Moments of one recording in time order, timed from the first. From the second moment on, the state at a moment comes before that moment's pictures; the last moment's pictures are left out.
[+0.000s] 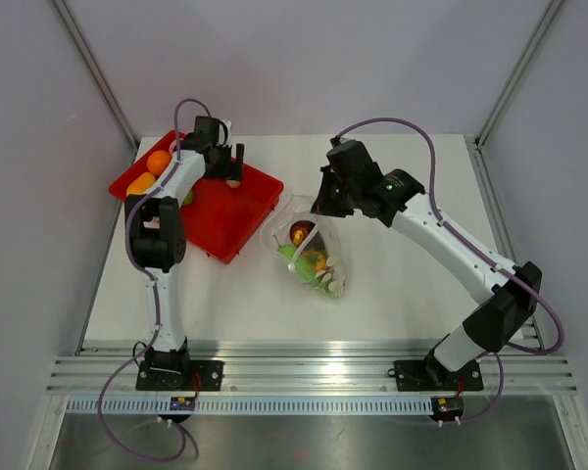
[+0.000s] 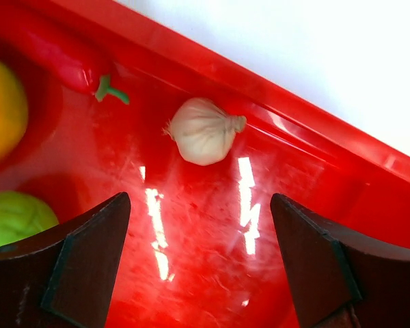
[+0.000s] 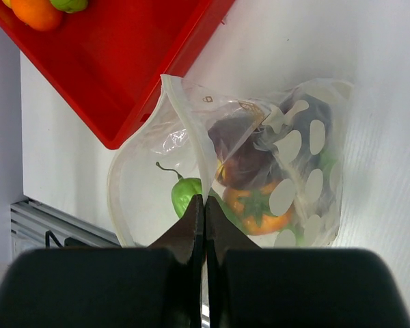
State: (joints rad) left arm -0.12 2.18 1.88 -0.60 0.05 -0.06; right arm 0.71 1.57 1.62 -0.78 0.06 0.68
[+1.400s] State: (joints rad) left arm -0.12 2.42 2.08 -0.64 0.08 0.13; right arm 0.71 1.66 1.68 -0.79 0.06 0.65
